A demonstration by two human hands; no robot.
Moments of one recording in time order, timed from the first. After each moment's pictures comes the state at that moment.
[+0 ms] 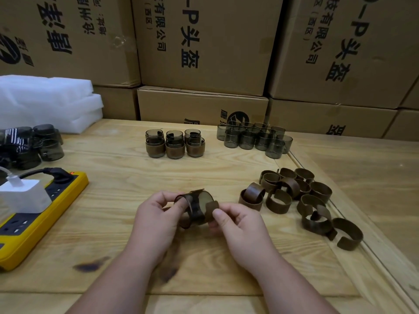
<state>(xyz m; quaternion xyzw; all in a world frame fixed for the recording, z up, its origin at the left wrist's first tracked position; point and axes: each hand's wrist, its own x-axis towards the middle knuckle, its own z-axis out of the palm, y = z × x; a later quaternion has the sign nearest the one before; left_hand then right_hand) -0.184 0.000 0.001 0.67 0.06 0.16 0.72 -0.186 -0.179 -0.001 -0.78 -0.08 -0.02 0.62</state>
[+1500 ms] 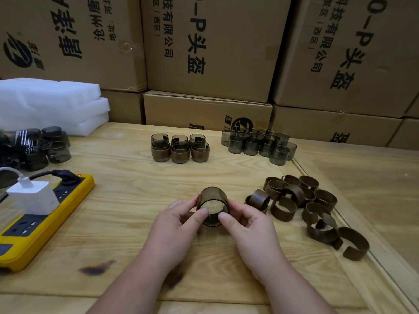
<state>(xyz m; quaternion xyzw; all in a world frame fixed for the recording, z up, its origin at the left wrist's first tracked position) -0.187 -0.001 -0.005 0.79 -0.03 0.13 0.59 -0.180 -0.179 -0.002 -0.72 -0.05 -0.06 0.69</state>
